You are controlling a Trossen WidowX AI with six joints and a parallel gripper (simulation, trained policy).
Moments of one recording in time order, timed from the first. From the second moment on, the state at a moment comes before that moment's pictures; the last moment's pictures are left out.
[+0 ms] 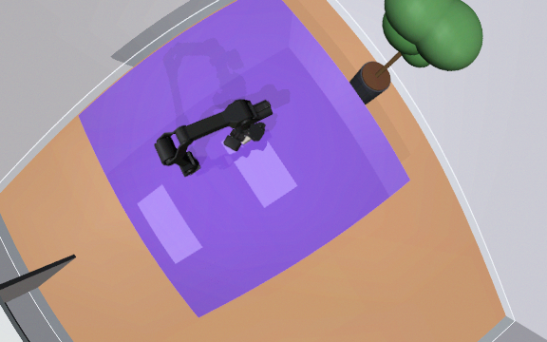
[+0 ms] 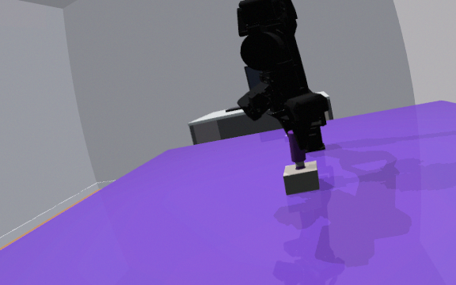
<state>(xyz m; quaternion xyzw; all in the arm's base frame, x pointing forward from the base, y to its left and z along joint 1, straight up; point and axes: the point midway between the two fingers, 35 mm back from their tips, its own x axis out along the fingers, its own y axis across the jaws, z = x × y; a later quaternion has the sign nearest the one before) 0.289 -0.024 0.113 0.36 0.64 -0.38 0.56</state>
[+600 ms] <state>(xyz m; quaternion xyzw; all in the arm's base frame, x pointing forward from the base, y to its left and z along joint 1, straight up) 0.282 -0.021 0.106 0.36 0.65 -0.38 0.55</state>
